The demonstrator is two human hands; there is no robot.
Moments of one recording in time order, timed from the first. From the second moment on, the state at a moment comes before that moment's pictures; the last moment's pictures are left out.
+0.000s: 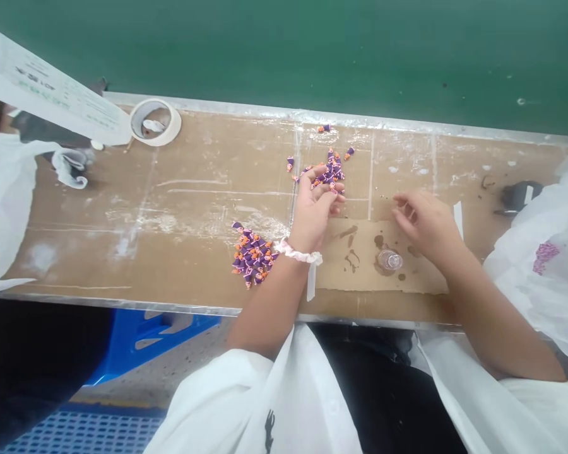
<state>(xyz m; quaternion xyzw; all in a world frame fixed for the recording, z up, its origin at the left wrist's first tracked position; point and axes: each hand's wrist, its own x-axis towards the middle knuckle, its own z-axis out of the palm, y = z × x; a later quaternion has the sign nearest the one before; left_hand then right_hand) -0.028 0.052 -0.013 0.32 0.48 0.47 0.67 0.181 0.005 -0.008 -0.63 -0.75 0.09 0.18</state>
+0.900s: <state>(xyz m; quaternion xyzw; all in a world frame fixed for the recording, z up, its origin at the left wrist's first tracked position) -0.007 0.025 -0.018 0.53 0.39 0.40 0.63 0.169 0.021 0.002 -0.57 -0.79 0.09 0.21</state>
